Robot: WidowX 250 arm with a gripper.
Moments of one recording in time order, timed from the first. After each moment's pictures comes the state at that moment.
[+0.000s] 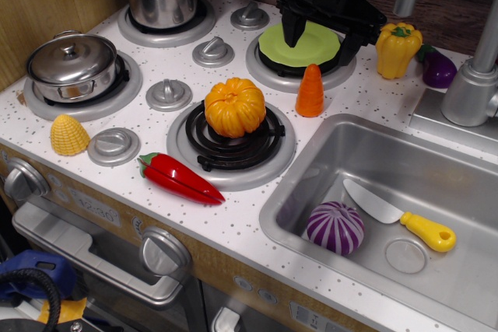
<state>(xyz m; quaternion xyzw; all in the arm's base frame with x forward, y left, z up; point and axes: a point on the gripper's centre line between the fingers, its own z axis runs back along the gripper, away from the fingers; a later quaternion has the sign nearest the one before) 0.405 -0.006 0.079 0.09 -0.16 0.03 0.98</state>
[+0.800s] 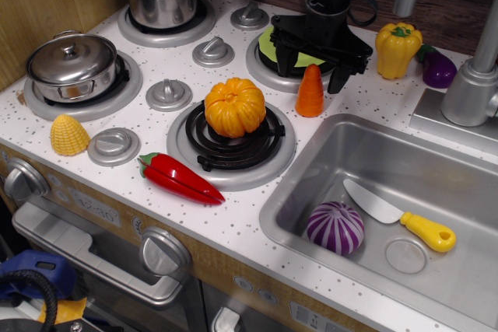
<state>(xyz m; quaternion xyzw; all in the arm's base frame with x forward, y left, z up) 0.408 -0.001 0.038 0.07 -0.15 0.04 0.99</state>
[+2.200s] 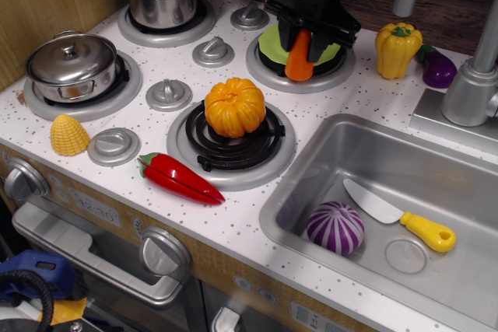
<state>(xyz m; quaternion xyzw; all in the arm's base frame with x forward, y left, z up) 0.432 0.022 0.060 0.10 -0.18 -0.02 0.98</state>
